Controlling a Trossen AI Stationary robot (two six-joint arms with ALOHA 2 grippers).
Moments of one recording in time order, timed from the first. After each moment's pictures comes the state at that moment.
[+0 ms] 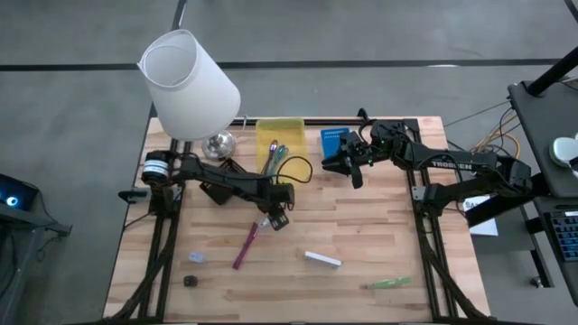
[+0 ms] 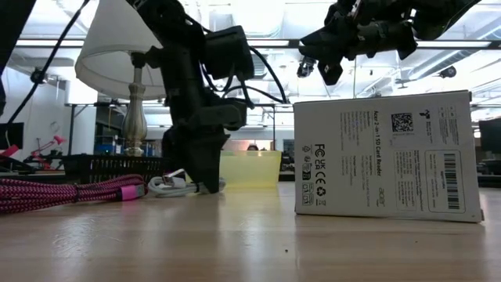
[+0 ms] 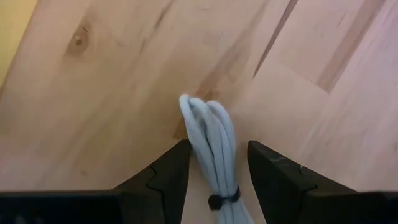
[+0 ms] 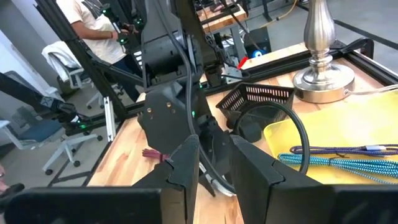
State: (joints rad) left arm 0.00 1.87 1.15 -0.53 -0.02 -0.54; right arm -0.41 1.19 0.68 0.29 -0.58 0.28
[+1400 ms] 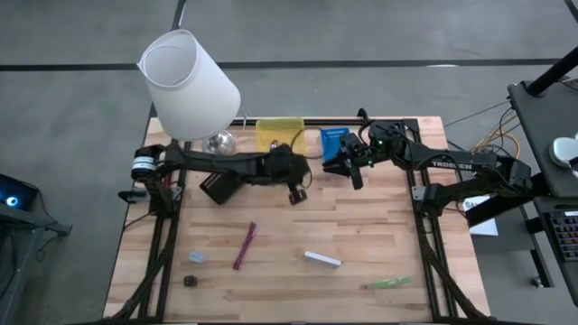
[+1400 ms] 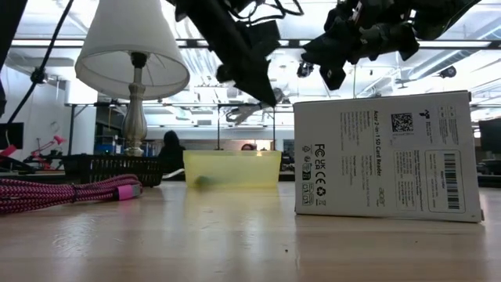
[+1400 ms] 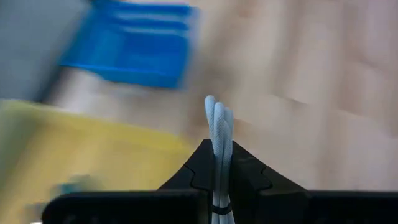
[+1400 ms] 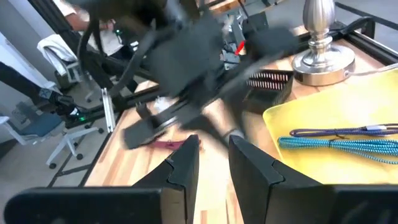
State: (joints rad) left arm 0.06 1.76 1.40 -0.42 -0.31 -0.12; right arm -0.41 1.18 0.68 0.22 -0.58 0.28
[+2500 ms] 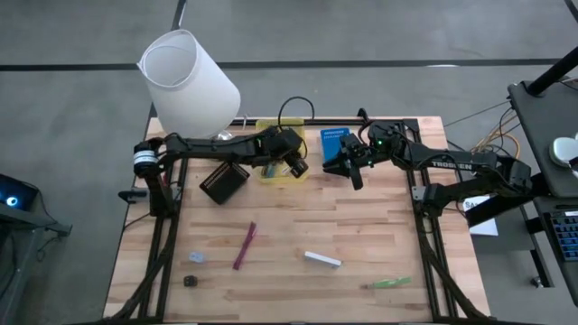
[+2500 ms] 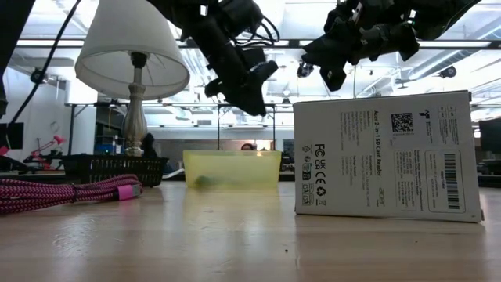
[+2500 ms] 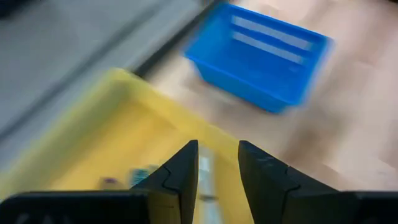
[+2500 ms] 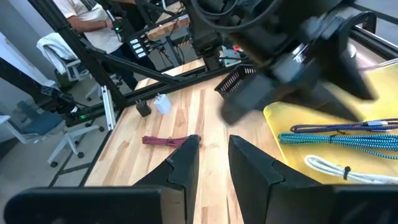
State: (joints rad) left arm 0.22 1.76 1.38 -0.37 -0.37 -0.28; right arm -0.41 1.18 0.68 0.21 -0.58 0.28
